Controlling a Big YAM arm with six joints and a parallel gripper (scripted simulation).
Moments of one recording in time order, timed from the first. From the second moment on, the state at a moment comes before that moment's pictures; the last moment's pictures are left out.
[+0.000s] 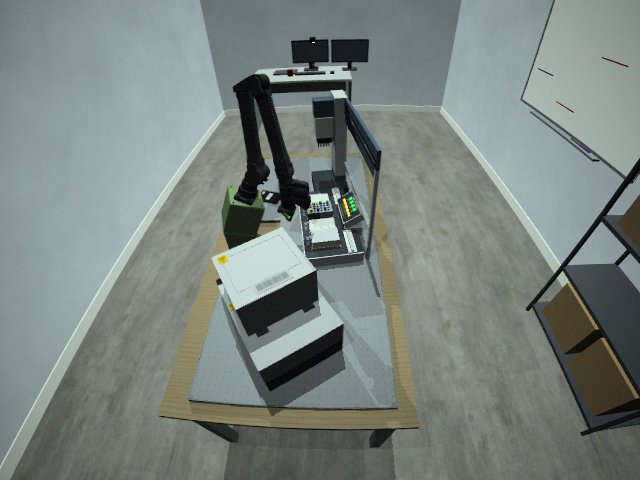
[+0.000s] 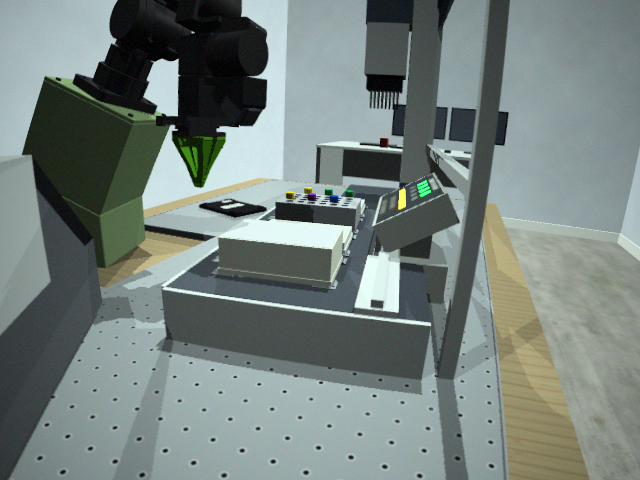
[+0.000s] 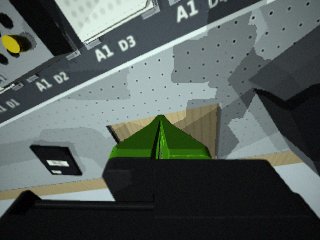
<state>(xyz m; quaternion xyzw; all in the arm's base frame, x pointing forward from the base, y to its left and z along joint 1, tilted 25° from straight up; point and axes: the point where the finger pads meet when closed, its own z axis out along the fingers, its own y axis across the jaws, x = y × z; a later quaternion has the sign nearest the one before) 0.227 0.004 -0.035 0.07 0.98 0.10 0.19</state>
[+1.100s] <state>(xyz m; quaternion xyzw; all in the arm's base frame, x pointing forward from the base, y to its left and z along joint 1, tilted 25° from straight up) 0.207 -0.082 -0.054 0.37 0.90 0.16 0.16</state>
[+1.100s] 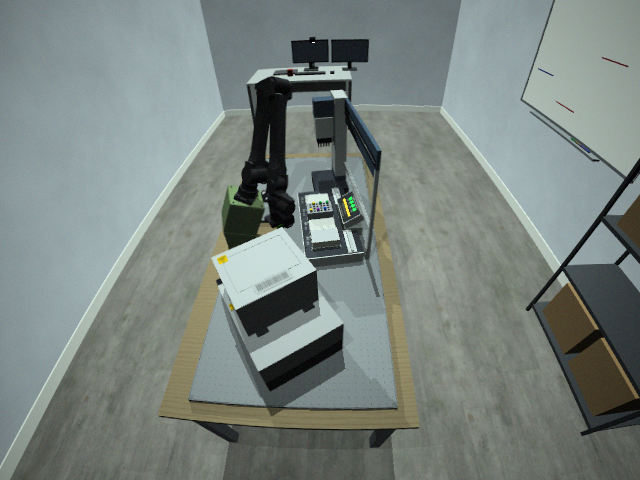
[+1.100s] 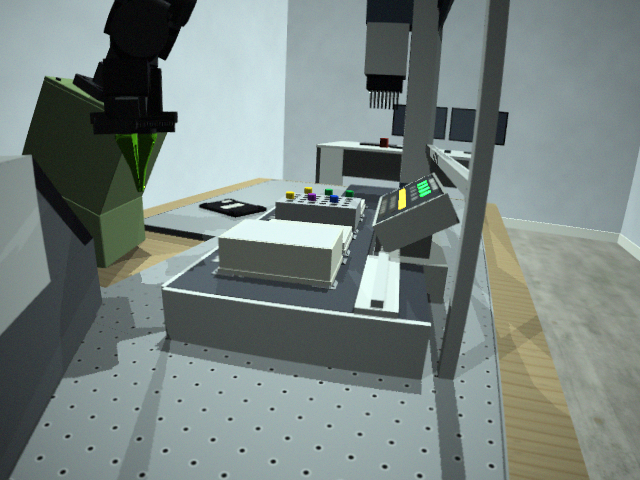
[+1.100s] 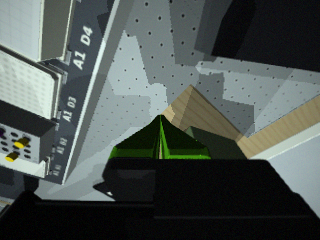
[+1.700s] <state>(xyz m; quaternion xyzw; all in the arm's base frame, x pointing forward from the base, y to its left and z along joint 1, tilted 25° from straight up) 0.185 -0.119 -0.062 0.50 0.83 0.19 0.16</state>
